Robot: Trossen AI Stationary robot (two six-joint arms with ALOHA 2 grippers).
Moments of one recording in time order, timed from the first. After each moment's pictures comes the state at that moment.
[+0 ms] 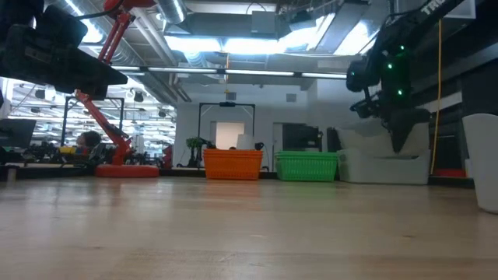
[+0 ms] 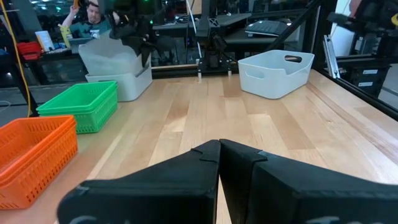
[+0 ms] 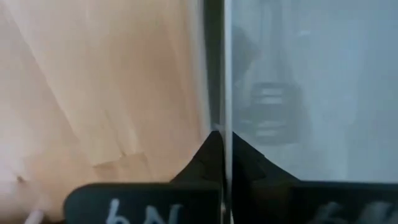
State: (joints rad) left arm -0.04 0.06 0.01 0.03 -0.12 0.06; right arm -0.85 1.43 0.93 -0.93 0.23 -0.68
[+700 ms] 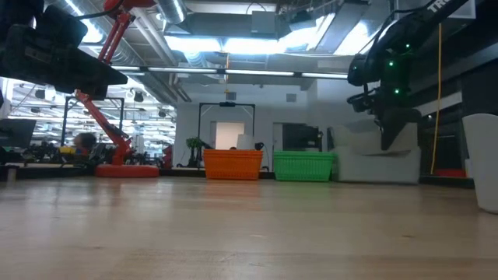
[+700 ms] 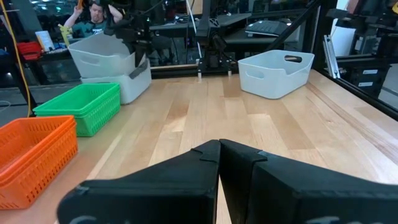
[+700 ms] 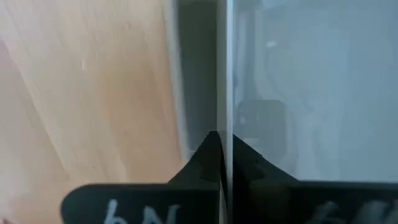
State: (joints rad) left arm -0.04 0.06 0.01 0.03 -0.12 0.06; right arm -0.88 1.39 0.91 -0.81 0.14 -0.71
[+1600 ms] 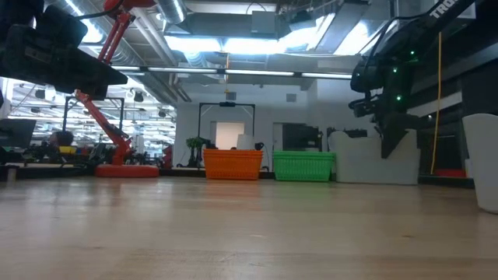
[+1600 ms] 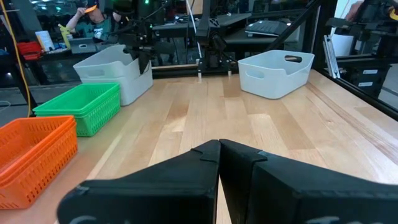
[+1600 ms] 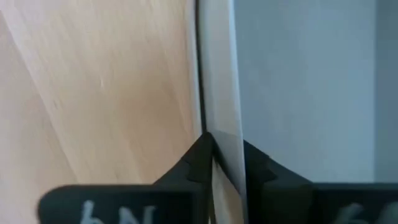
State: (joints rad) left arm -0.04 0.06 0.01 0.03 -0.12 0.06; right arm -0.90 1.39 0.84 -0.73 0.05 -0.66
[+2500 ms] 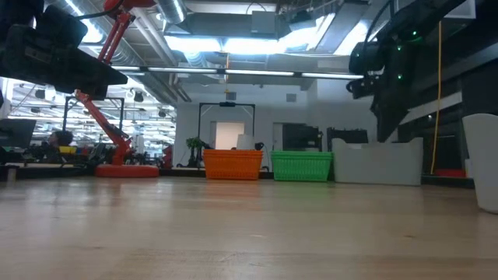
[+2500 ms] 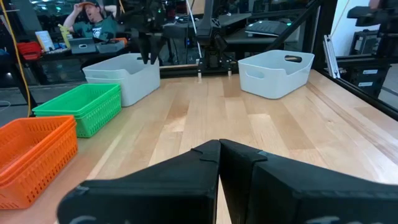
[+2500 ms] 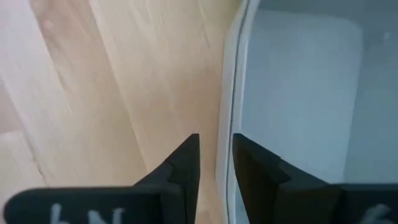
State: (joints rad) left arm -0.04 0.06 0.01 0.03 -0.12 0.06; right arm -0.77 1.30 0.90 -0.88 -0.03 -0.50
